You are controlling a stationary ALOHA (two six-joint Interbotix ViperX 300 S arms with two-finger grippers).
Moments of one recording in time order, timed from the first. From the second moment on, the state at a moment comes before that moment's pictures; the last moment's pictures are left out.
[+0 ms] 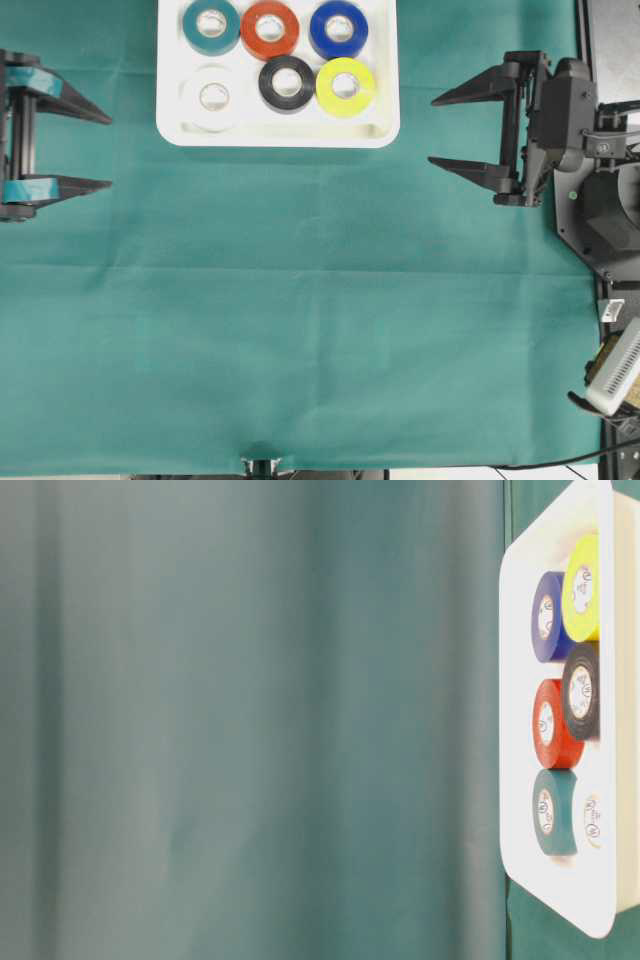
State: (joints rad) left arm 0.05 -0.67 1.15 -0.02 0.01 0.06; right arm -0.18 -0.75 1.24 -0.68 -0.05 0.63
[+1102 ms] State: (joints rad) left arm 0.07 -1.10 1.38 -0.02 0.00 0.06; right arm -0.18 -0.89 1.33 -0.68 -0.05 0.63
